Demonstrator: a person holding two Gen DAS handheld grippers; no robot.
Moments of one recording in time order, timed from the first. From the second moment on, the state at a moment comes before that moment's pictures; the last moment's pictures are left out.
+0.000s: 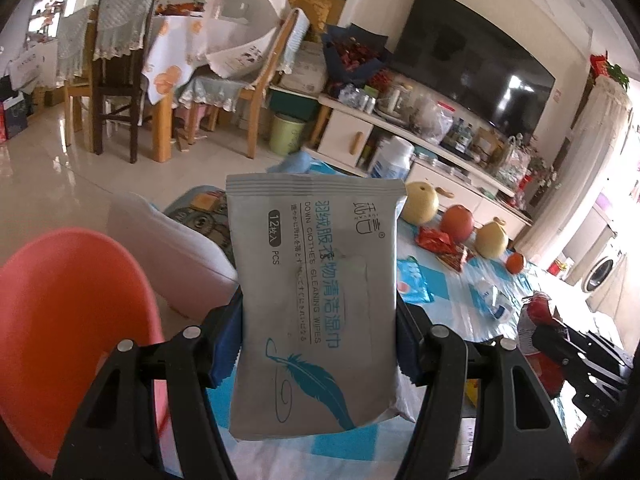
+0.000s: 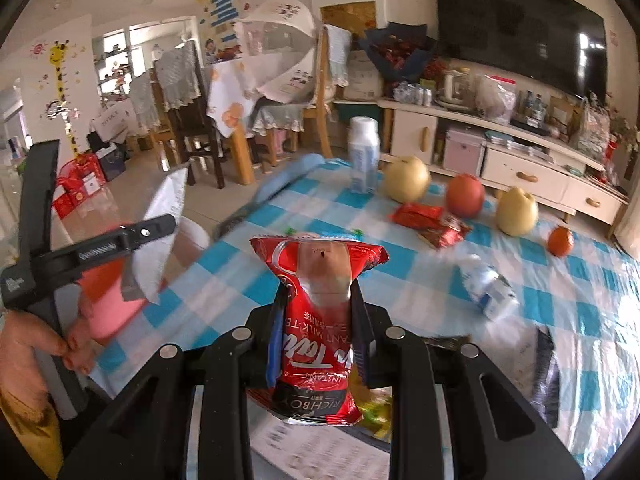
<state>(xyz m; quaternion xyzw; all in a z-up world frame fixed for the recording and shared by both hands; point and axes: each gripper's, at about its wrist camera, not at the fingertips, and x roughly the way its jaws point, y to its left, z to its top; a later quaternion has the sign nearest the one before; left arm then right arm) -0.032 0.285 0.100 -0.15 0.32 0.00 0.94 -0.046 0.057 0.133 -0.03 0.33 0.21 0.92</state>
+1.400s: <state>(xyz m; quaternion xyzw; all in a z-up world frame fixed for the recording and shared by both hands) -0.096 0.480 0.092 -0.24 0.26 0.25 0.90 -0.050 0.270 0.132 0.05 0.37 0.37 0.85</state>
